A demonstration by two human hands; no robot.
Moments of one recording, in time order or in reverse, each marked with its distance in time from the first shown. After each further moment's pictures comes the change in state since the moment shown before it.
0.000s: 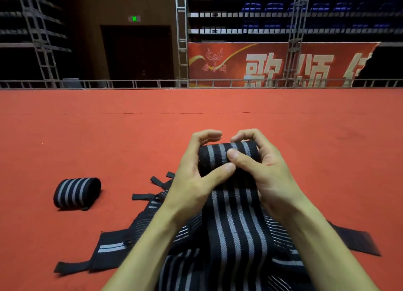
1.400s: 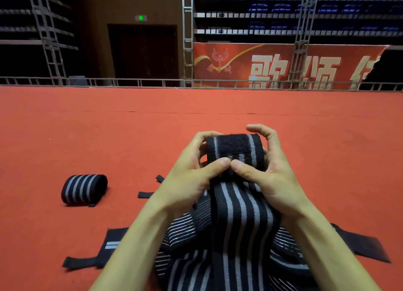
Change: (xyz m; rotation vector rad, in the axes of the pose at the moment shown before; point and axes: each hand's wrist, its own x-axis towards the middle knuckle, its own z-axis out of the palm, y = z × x) left_hand 0.008 0.001 -0.020 -0.236 -0.072 -0.194; right_hand -0.002 0.004 0.003 -0.087 0.025 -0.019
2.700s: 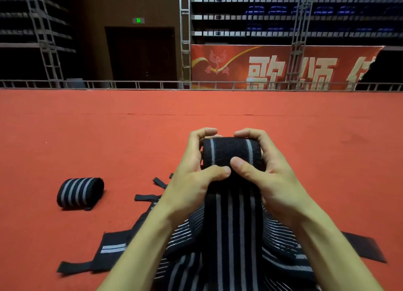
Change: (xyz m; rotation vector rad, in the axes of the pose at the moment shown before) left_hand -0.002 0.003 0.013 0.056 0.028 0.072; right_hand 0.000 -0.003 -0.007 -0.024 -0.068 -0.001
